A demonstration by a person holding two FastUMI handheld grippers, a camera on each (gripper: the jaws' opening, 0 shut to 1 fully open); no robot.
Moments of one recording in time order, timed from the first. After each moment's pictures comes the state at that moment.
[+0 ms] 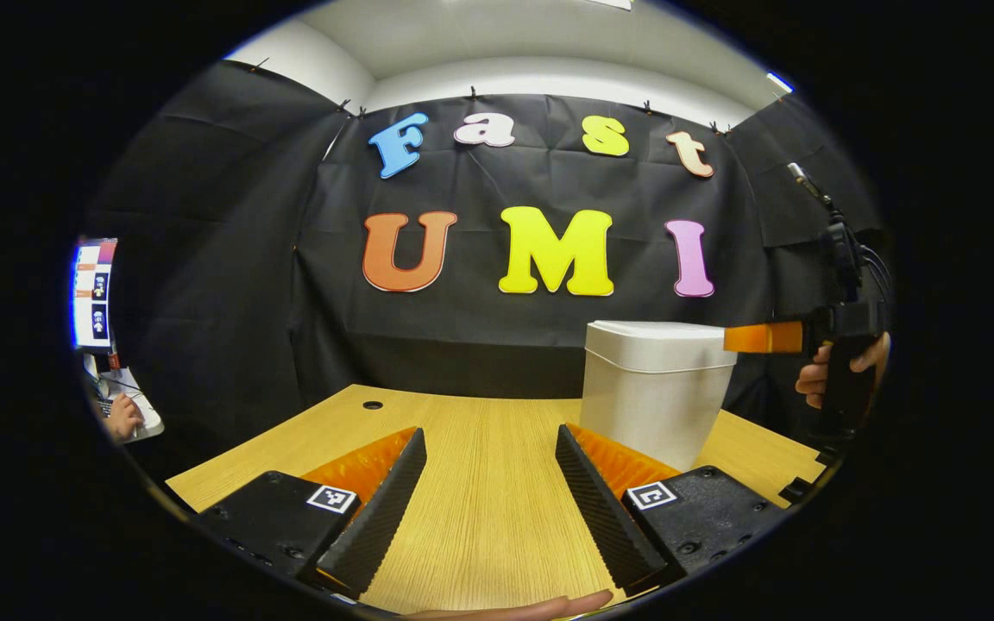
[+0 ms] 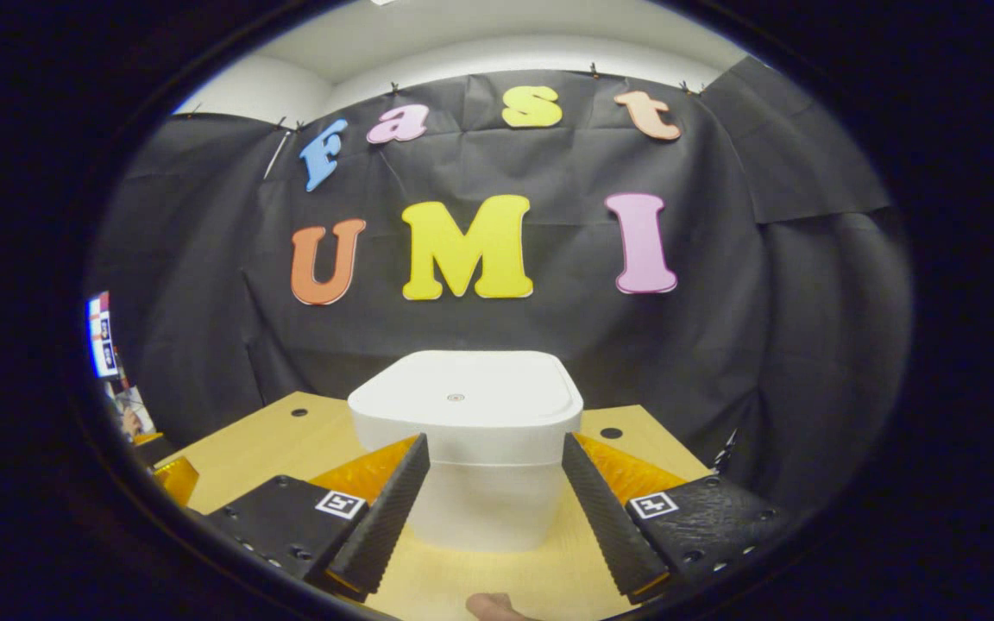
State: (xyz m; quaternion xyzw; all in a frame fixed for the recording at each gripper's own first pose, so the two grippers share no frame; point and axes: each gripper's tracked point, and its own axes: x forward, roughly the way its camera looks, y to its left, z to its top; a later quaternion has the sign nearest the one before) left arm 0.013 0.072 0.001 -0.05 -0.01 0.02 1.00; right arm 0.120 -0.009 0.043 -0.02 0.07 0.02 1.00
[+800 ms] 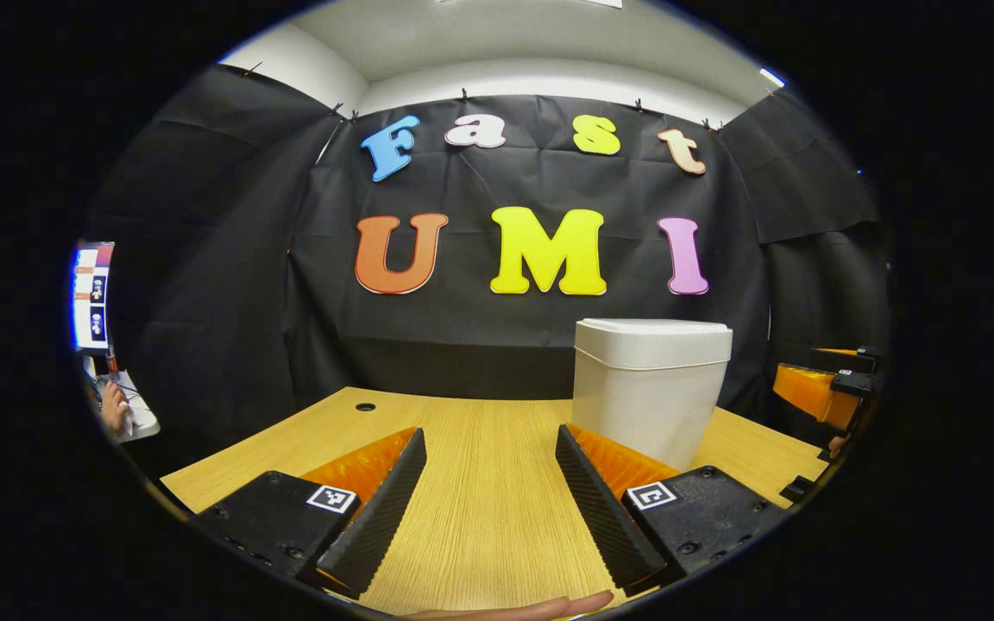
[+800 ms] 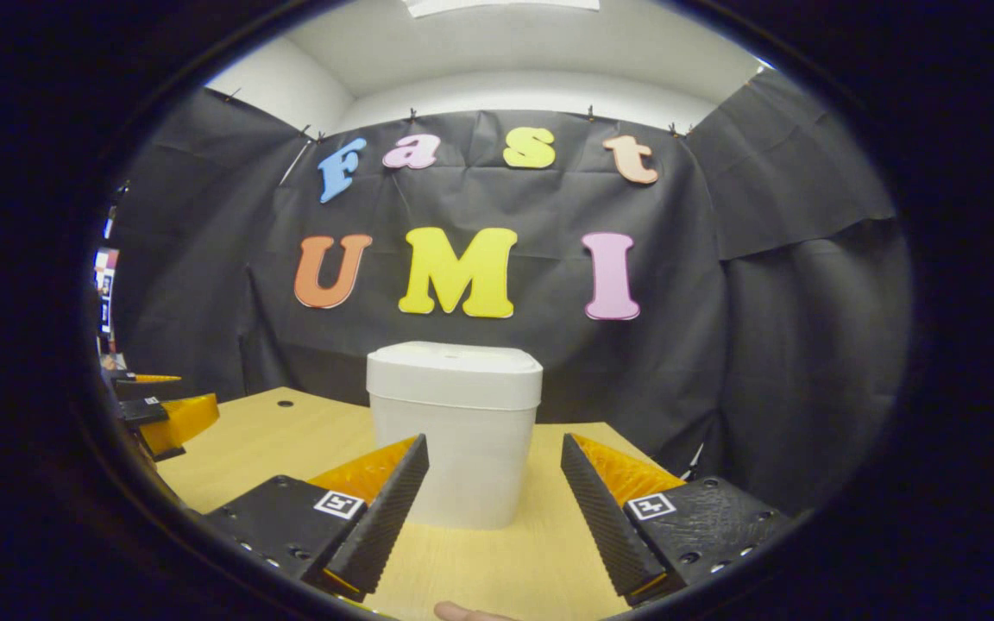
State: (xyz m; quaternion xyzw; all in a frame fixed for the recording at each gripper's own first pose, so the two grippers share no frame) left arm 0.021 0.048 -0.005 -0.03 -0.01 0.01 1.00; right arm 0.041 -0.023 0.006 -0.03 0.01 0.00 1.00
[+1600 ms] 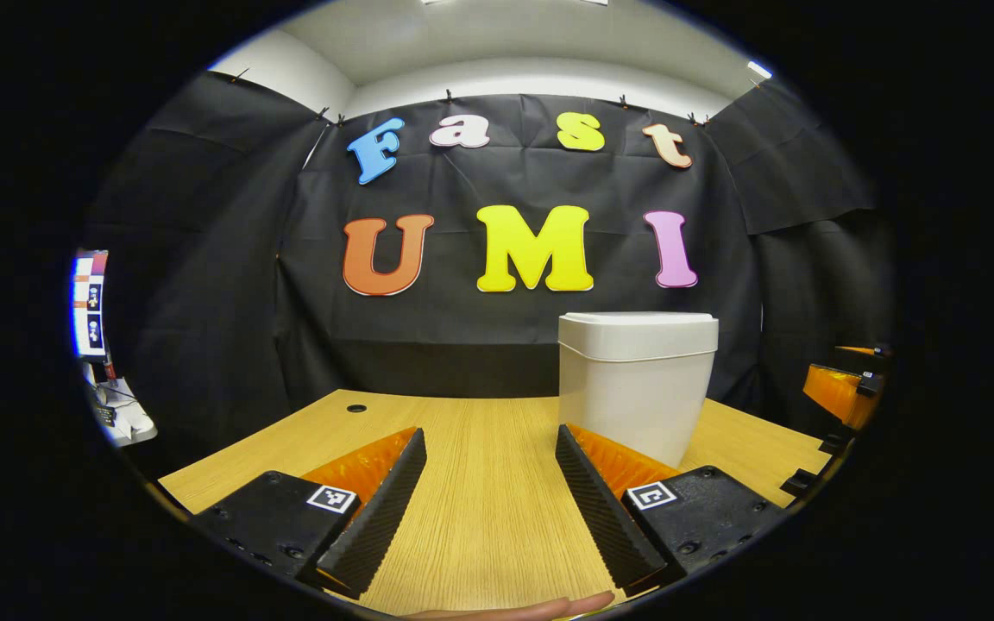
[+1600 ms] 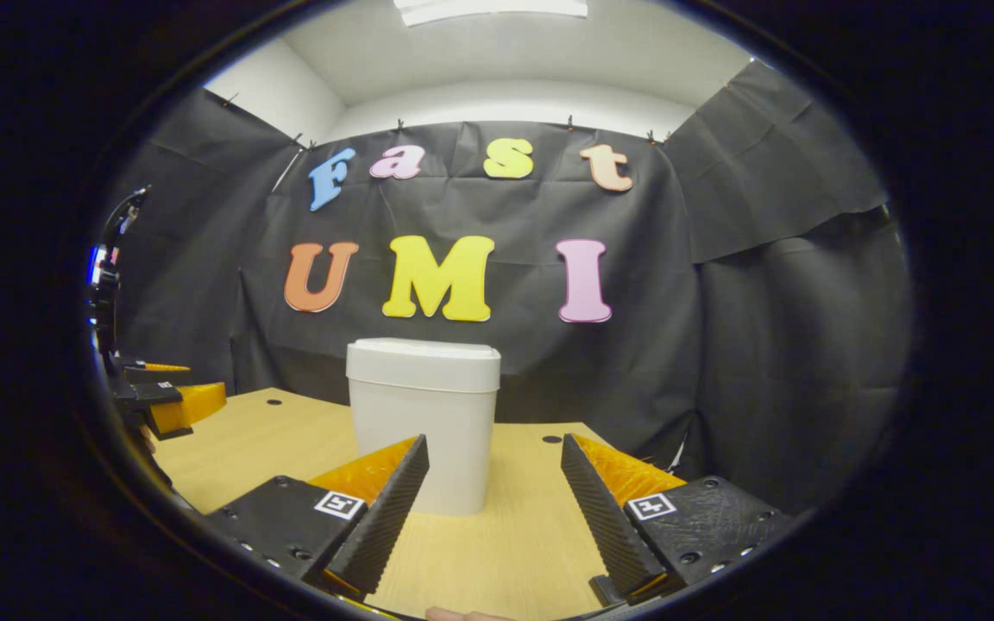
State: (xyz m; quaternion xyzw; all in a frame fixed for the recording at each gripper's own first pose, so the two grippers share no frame) left arm 0.019 0.034 -0.008 -0.02 -0.01 0.01 1.00; right arm 0.007 -0.060 -0.002 -0.03 -0.01 -0.02 1.00
